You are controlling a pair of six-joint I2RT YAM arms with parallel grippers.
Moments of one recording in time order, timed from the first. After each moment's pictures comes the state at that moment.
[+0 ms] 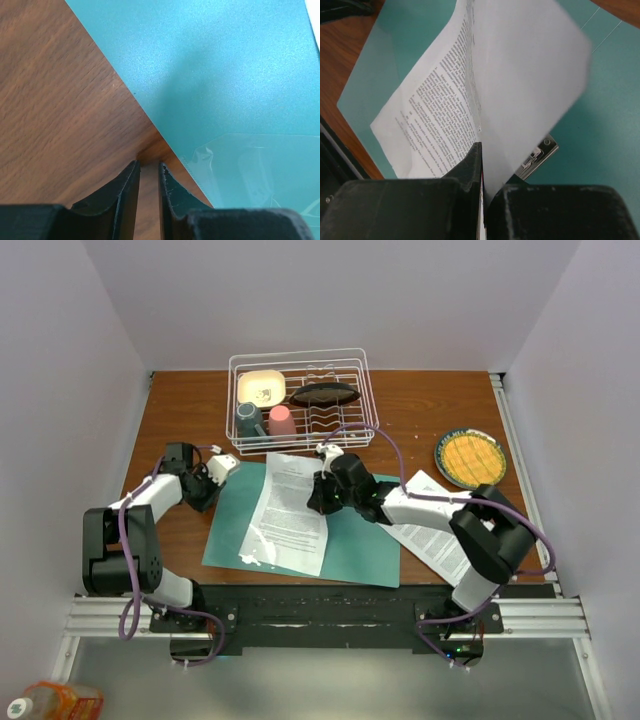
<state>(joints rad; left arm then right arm) 0.08 1.49 0.74 -0.42 0.26 0.78 0.81 1.65 0.89 0.13 -0.12 0.46</state>
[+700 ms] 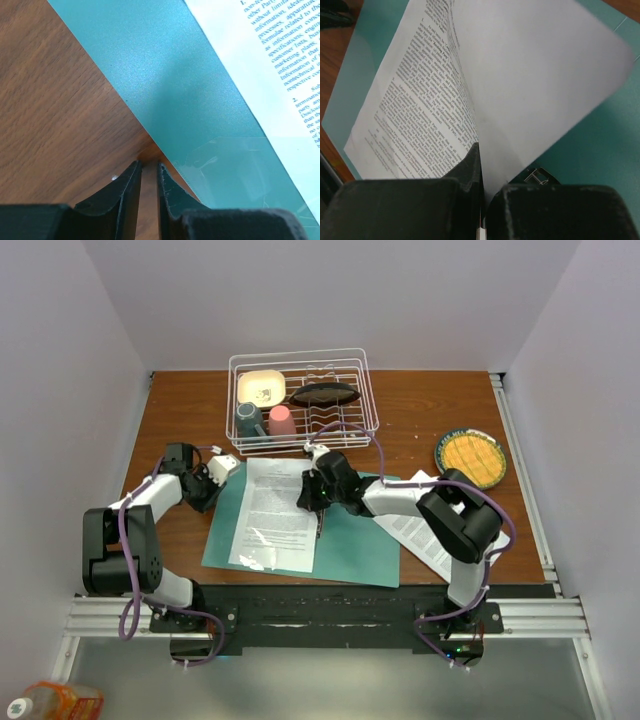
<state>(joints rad) 0.09 1.49 0.74 -0.43 0.29 0.78 0.81 1.88 1.01 0.18 -0.15 0.49</state>
